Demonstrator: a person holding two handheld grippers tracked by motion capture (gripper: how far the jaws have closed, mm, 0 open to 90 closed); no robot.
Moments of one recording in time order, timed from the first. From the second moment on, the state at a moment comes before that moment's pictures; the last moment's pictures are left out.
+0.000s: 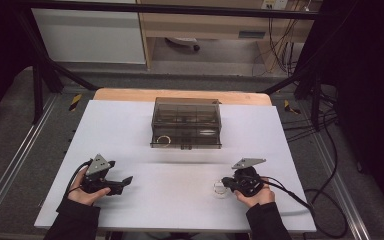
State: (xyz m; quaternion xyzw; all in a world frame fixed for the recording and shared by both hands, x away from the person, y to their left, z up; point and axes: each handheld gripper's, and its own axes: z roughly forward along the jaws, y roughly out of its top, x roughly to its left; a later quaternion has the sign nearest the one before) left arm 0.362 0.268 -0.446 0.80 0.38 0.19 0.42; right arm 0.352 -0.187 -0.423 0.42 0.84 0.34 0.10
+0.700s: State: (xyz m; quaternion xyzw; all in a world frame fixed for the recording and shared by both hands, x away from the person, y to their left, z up) left arm 0.363 0.268 -0.447 0.81 0.38 0.19 0.42; right arm 0.355 -0.186 -0.405 0.41 0.83 0.36 0.11
